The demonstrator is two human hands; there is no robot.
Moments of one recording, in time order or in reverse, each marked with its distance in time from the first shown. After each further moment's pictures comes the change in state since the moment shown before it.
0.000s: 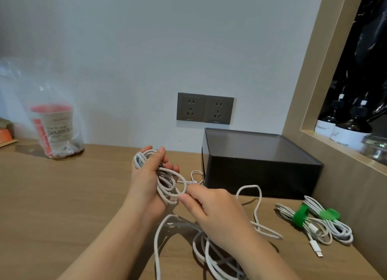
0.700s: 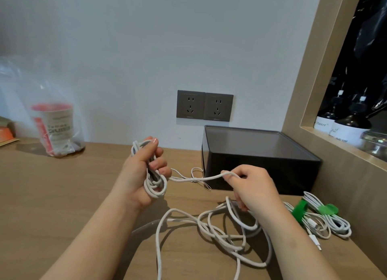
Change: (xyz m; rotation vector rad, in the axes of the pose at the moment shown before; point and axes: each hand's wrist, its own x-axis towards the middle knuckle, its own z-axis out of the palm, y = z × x) left_hand 0.010 0.021 -0.003 -0.009 -0.063 -0.137; right_hand 0.000 0.043 -0.028 0.401 0.285 0.616
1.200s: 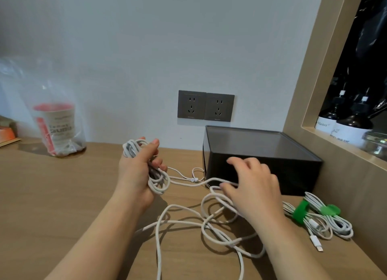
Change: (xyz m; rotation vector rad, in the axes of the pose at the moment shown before) left_hand 0.000 -0.002 0.001 0.078 0.121 0.217; right_hand -0.005 -0.001 0.005 -0.735 0.140 -0.259
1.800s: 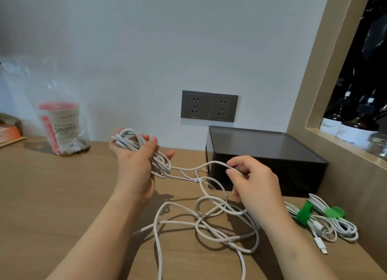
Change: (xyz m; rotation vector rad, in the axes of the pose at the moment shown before) left_hand 0.007 0.004 -0.009 0.168 -0.017 0.284; right_hand 0.000 -0.006 -0.002 0.700 0.034 0.097
